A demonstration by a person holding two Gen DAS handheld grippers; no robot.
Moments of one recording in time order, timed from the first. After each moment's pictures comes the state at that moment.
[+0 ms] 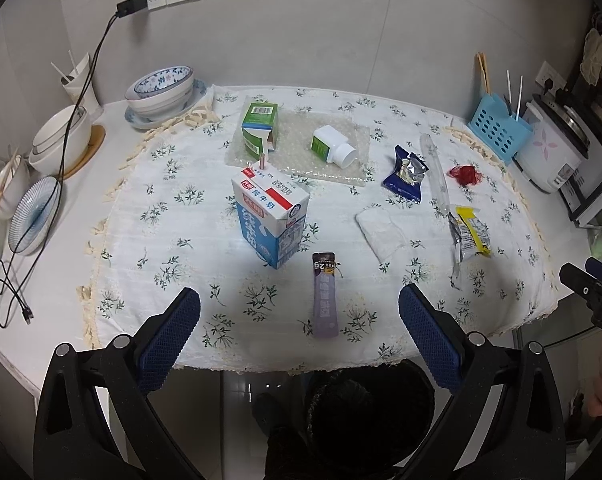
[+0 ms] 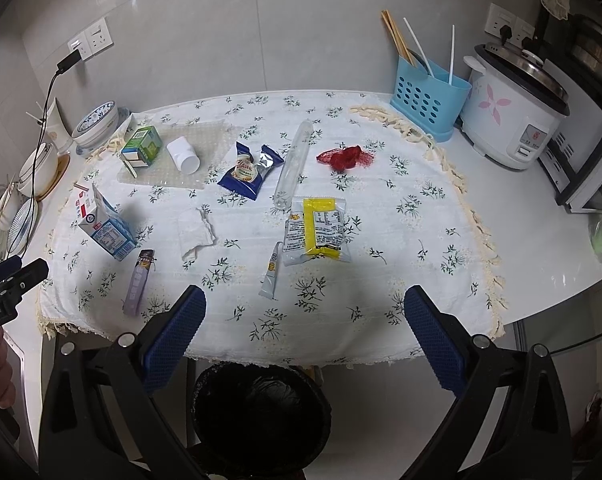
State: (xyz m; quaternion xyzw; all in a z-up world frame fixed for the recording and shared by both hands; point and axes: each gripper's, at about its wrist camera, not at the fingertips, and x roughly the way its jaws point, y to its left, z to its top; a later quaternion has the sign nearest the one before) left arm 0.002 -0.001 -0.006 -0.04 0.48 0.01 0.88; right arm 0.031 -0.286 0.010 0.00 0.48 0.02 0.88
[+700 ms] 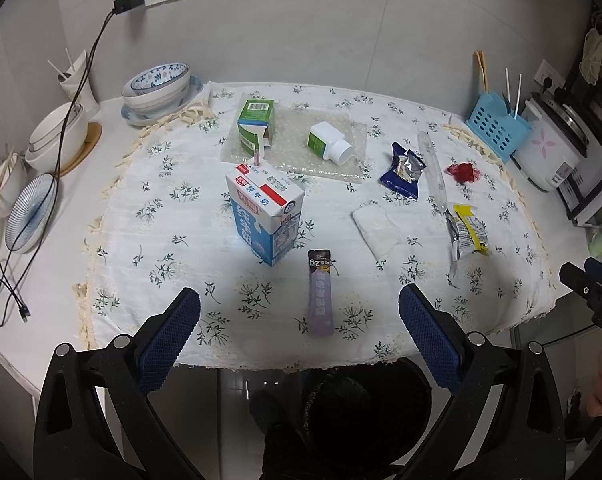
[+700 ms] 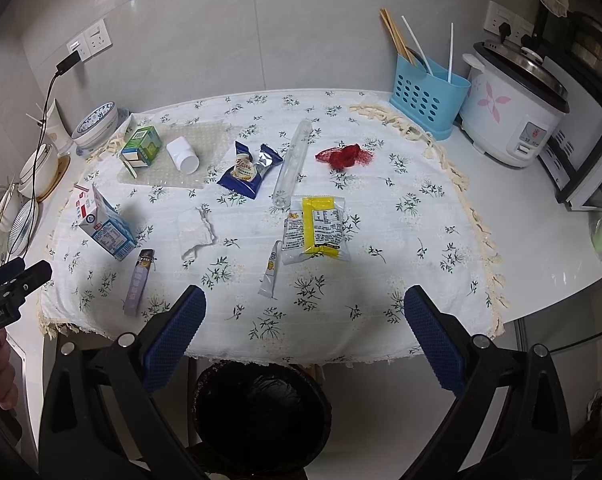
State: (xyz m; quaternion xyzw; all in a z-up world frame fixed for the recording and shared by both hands) left arm 0.004 -0.006 -0.007 -0.05 0.48 0.01 0.87; right arm 0.031 -0.288 0.009 0.00 0.48 0.02 0.87
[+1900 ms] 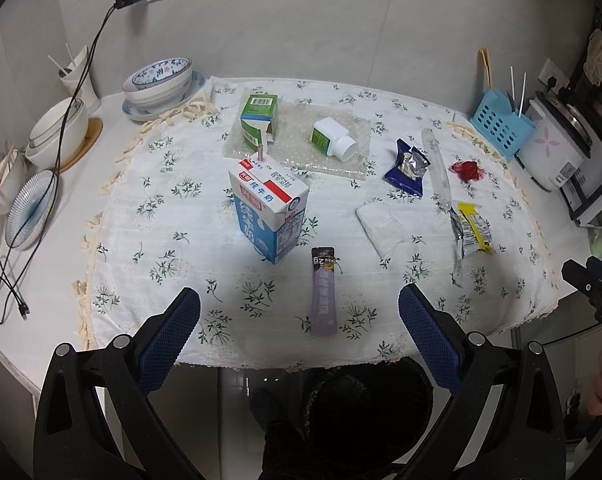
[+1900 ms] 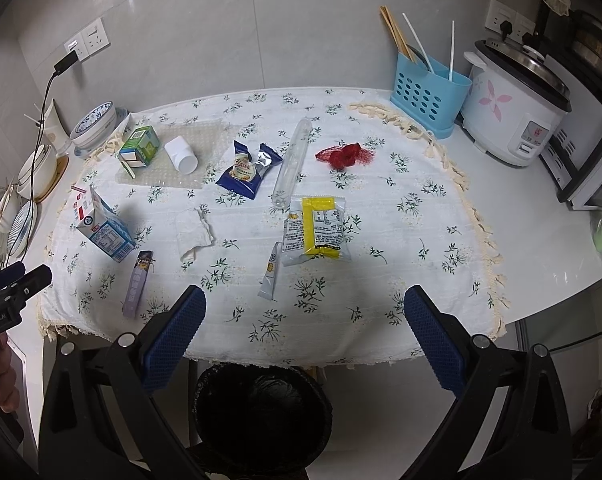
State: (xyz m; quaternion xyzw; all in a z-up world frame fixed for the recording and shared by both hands) left arm 0.009 -0.001 -0.010 -0.05 0.49 0.01 0.87; right arm 0.032 -0.289 0.009 0.00 0.49 0.02 0.87
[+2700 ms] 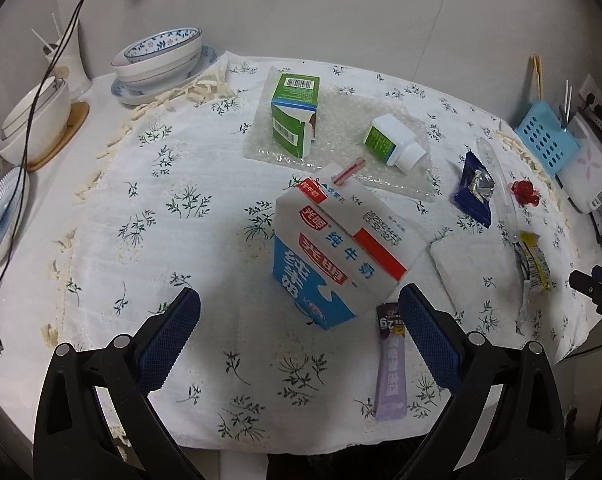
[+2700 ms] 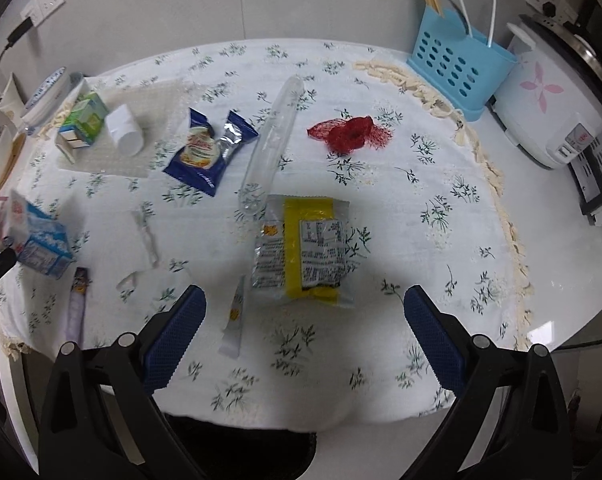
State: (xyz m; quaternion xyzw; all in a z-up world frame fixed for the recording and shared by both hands) left arm 0.099 0.056 -0.086 -0.07 0.50 0.02 0.86; right arm 0.148 -0.284 -0.074 -0.03 0.56 0.00 0.82
